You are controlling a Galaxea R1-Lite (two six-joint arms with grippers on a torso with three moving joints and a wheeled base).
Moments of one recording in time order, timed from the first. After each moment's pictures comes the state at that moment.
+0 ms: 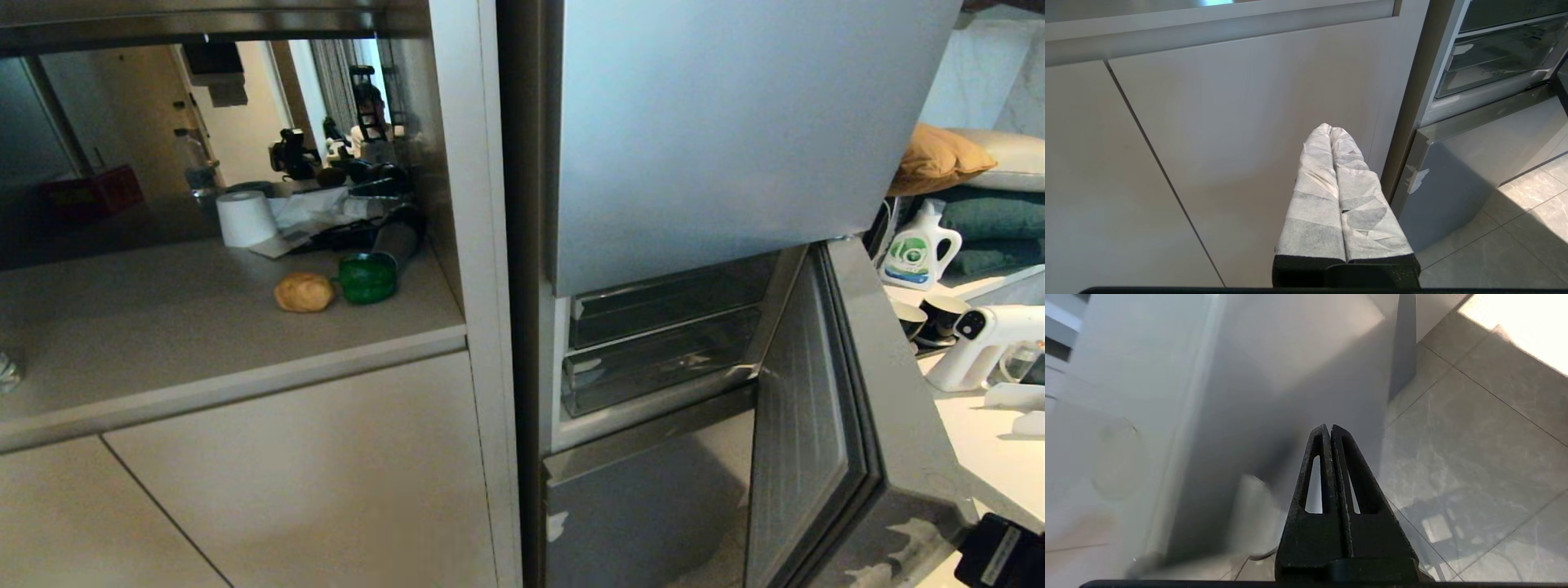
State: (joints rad) left arm 0.00 0.00 0.00 0.00 0.00 -0.01; right arm 0.36 1.04 -0.28 -0.18 -0.36 0.71
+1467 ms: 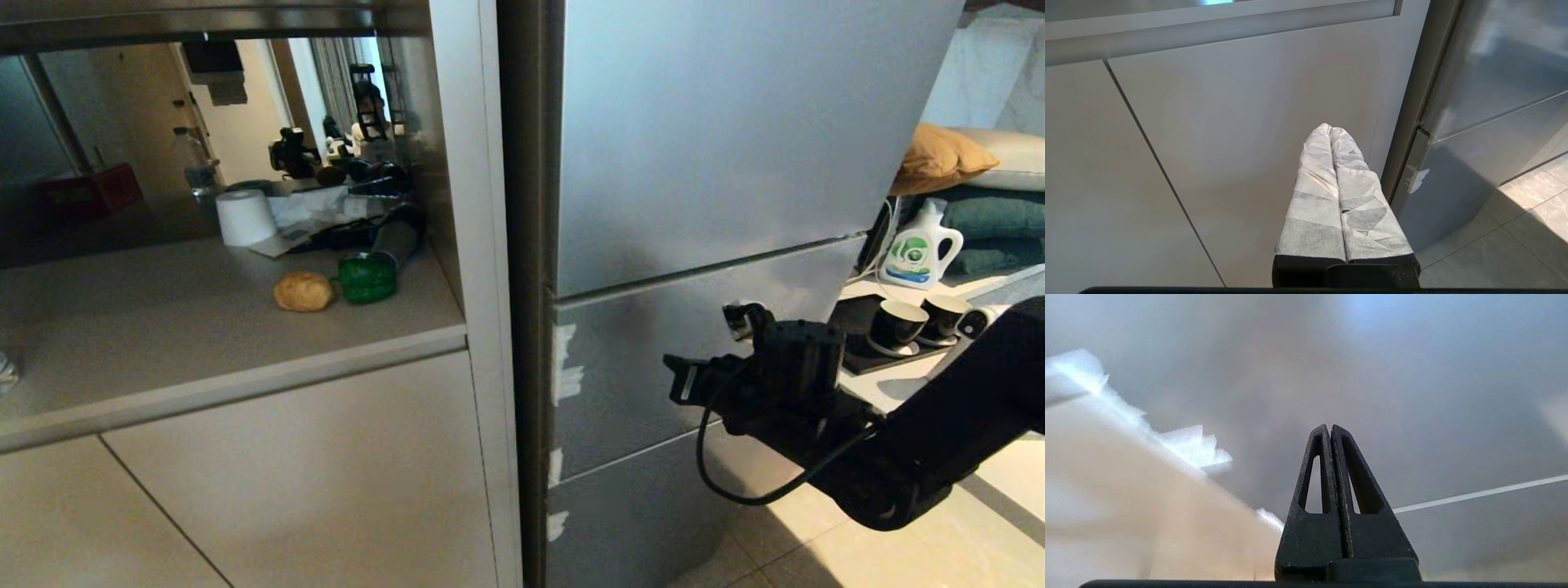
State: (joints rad) left arm 0.00 0.00 0.00 0.00 0.00 -0.01; right arm 0.36 2.07 -0.73 -1.17 0.00 0.30
